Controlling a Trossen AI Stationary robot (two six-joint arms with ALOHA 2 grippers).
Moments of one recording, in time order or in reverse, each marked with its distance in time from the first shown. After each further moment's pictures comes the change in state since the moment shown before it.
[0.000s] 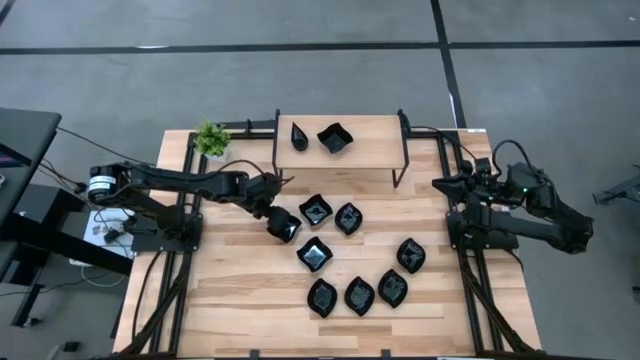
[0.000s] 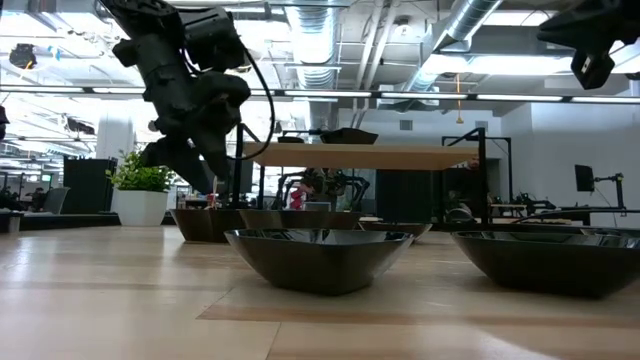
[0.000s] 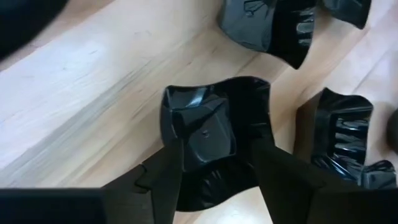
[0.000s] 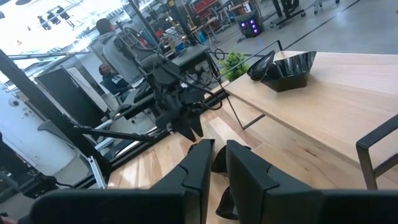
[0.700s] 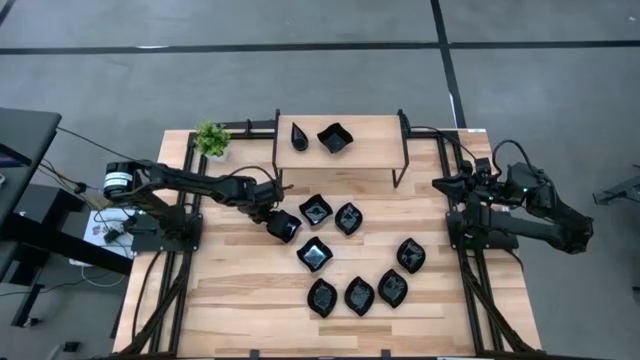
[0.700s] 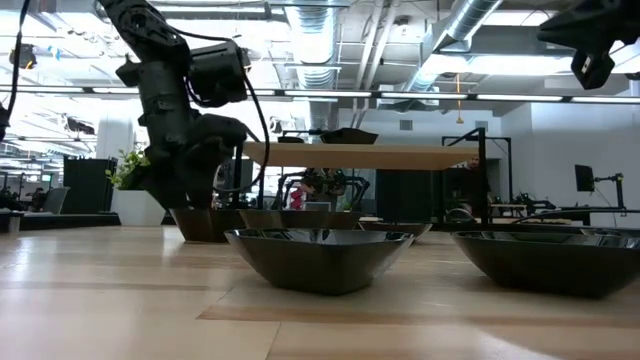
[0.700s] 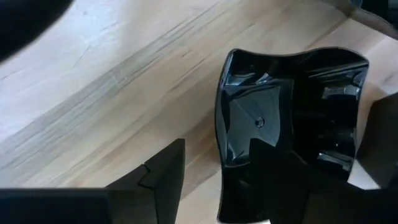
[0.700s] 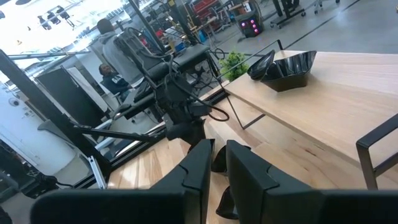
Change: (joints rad) left arm 0.002 0.130 -0.026 0.000 0.002 -0.054; right arm 0.000 0.000 0.000 0.000 0.000 0.000
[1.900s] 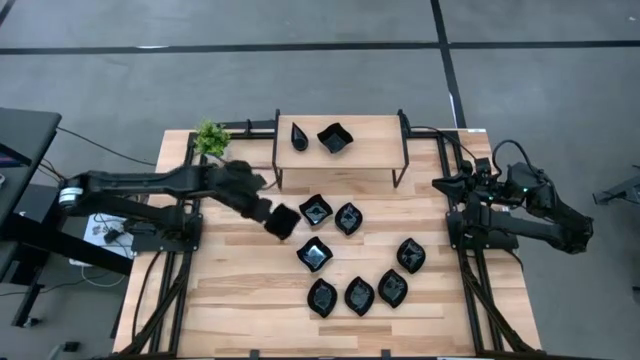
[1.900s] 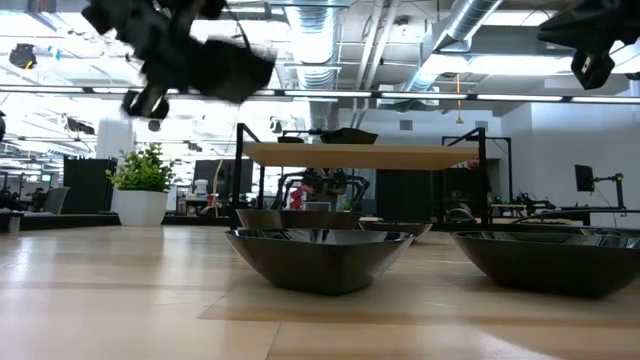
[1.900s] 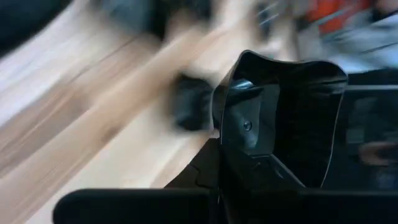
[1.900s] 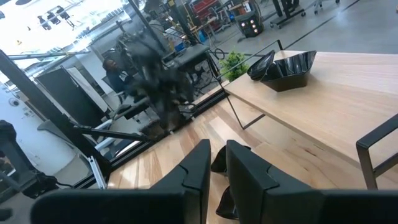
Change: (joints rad) left arm 0.000 -0.452 0.025 0.011 0.246 -0.157; right arm 0.000 0.000 0.000 0.000 0.000 0.000
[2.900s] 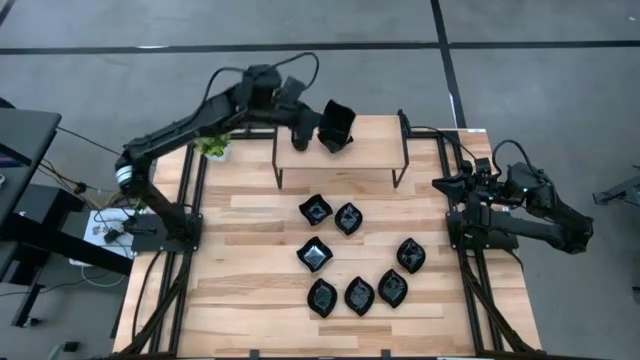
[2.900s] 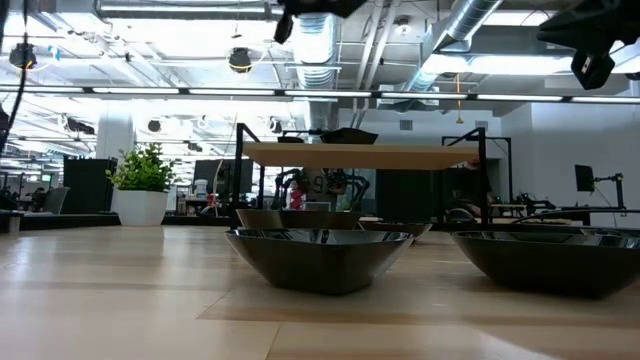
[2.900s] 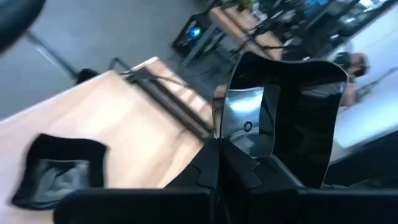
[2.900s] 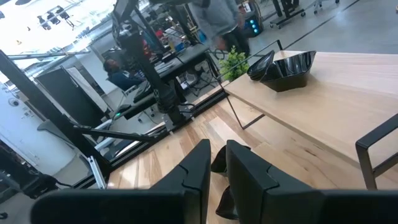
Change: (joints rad) left arm 0.272 0.554 0.994 -0.058 -0.089 0.458; right arm 0.000 0.000 0.000 -0.001 0.000 0.000
